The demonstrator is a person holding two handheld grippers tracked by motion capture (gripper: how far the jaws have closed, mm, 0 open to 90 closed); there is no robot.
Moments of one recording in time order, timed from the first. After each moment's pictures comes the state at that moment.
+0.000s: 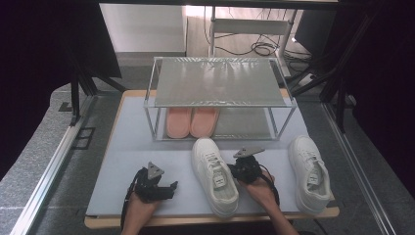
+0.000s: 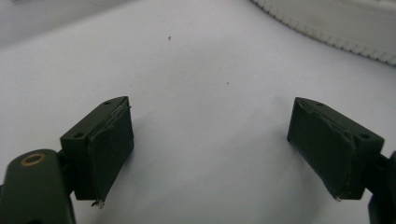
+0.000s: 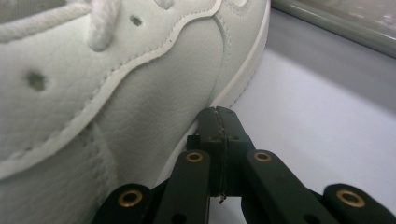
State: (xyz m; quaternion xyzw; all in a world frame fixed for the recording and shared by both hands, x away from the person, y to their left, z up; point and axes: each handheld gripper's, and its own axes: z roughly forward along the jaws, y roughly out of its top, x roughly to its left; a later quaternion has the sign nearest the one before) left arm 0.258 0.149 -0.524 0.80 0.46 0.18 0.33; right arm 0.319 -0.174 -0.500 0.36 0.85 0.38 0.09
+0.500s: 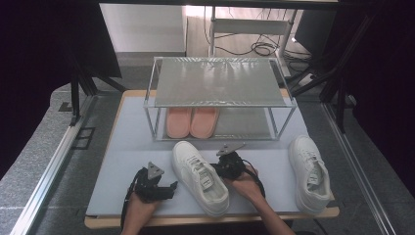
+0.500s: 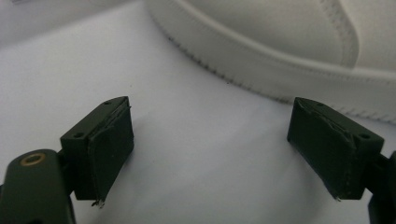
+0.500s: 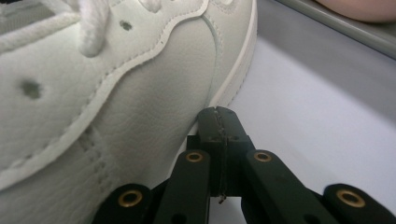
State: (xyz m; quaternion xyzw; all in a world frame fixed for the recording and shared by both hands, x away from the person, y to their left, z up) left arm 0.258 0.149 -0.524 0.80 0.46 0.18 0.33; right arm 0.335 -0.128 -0.503 0.30 0.87 0.40 0.05
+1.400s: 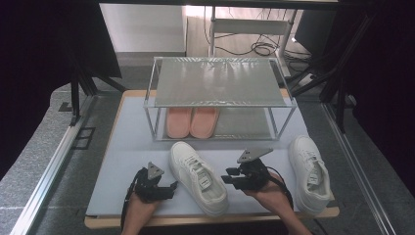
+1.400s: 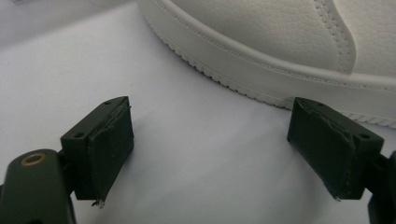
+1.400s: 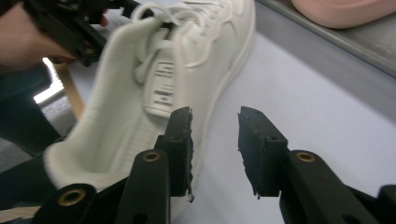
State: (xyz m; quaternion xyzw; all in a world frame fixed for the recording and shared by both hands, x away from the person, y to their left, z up) left arm 0.257 0.148 -0.524 0.80 0.46 0.18 0.33; right arm 0.278 -0.177 -0.436 0.29 0.87 0.40 0.04
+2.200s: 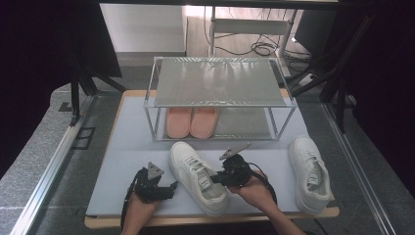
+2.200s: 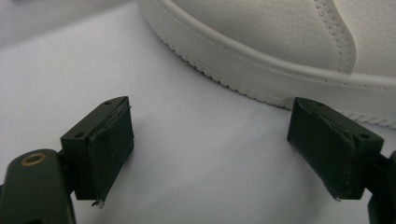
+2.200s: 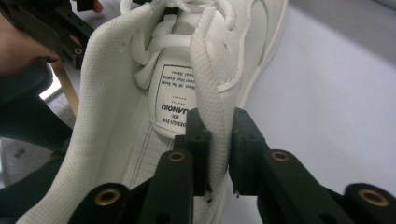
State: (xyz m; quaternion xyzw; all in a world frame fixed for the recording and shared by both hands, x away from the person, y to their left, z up) left arm 0.257 0.149 -0.524 0.80 0.46 0.18 0.33; right arm 0.299 -0.139 -0.456 0.32 0.88 0.35 -0.01
